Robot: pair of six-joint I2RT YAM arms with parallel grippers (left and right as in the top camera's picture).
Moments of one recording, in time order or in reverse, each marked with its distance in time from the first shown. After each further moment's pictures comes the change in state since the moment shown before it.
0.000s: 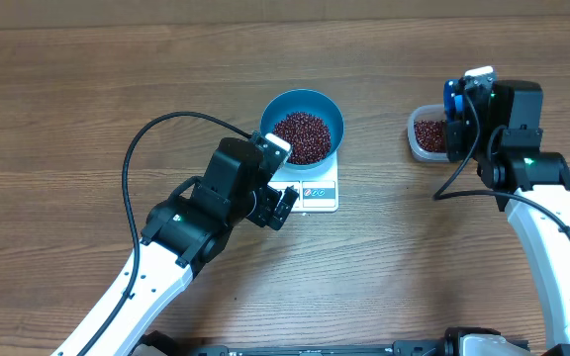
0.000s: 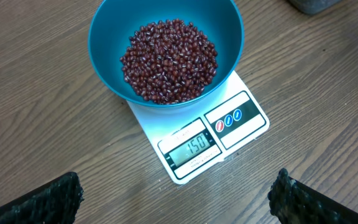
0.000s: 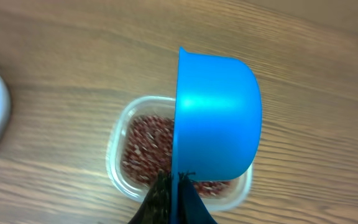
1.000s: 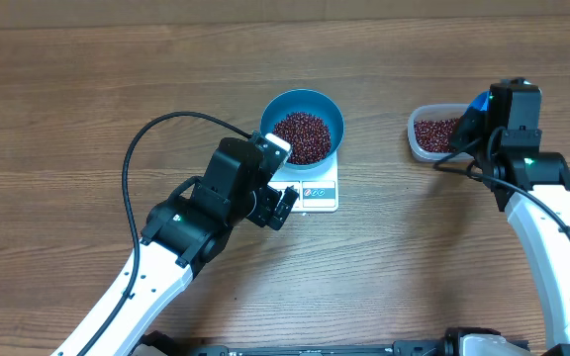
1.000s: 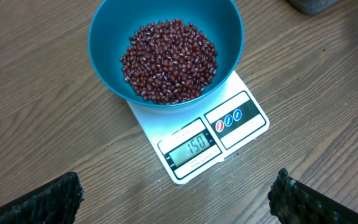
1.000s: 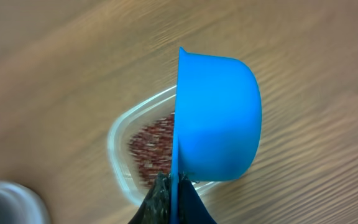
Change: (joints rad) left arm 0.000 0.000 0.000 0.000 0.000 0.000; right arm 0.000 0.000 0.000 -0.043 0.131 0.781
